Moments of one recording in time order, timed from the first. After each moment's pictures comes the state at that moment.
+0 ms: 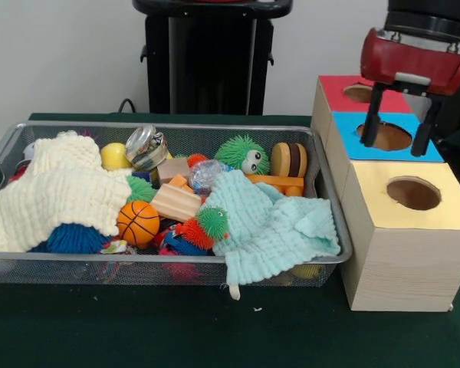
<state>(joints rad) 0.24 -0.58 -0.35 1.44 0.21 0.44 1.84</state>
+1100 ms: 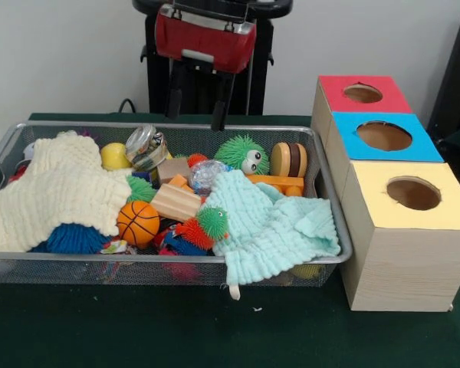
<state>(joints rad) -0.24 -0.78 -0.08 1.65 -0.15 0.44 1.84</state>
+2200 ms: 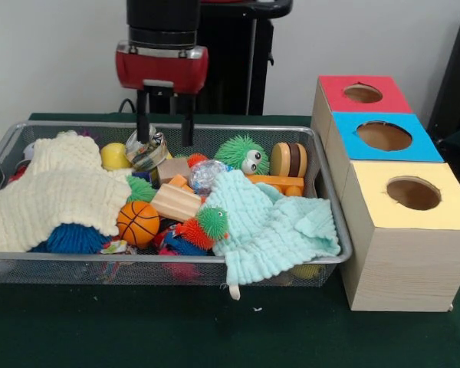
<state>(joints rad) -0.62 -0.80 0.30 1.78 -0.39 0.40 1.83</state>
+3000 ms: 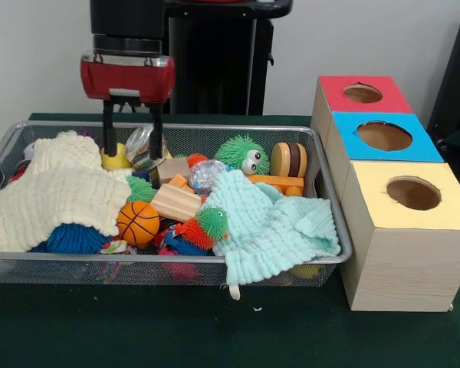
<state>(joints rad) -0.70 -0.77 0.36 1.78 -0.53 0.28 1.83</state>
